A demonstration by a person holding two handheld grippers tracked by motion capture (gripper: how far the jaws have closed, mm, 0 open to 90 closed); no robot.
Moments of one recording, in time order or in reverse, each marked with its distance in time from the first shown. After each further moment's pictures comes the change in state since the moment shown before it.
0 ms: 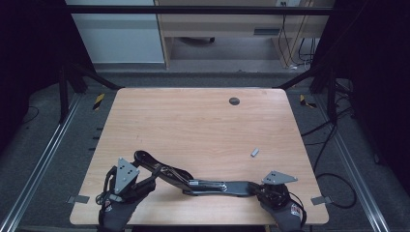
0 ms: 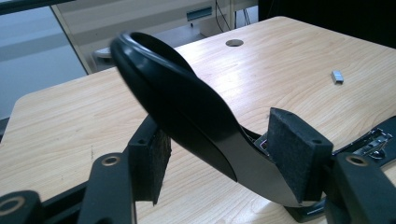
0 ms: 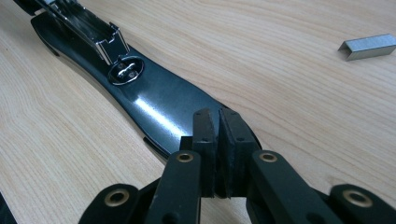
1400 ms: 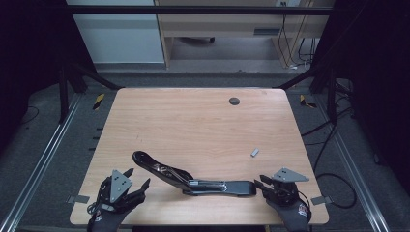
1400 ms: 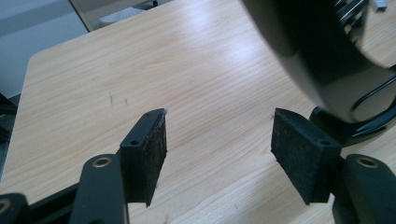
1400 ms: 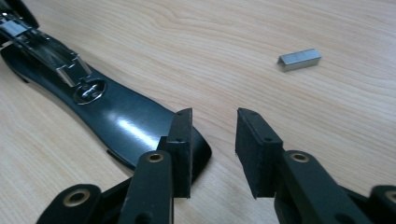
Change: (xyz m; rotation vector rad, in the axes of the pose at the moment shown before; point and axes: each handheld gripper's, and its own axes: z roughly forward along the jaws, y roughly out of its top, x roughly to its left) left arm 0.022 -0.055 -0.002 0.144 0.046 0.052; right arm -0.014 0.002 -0.016 -0.058 -0.097 0.053
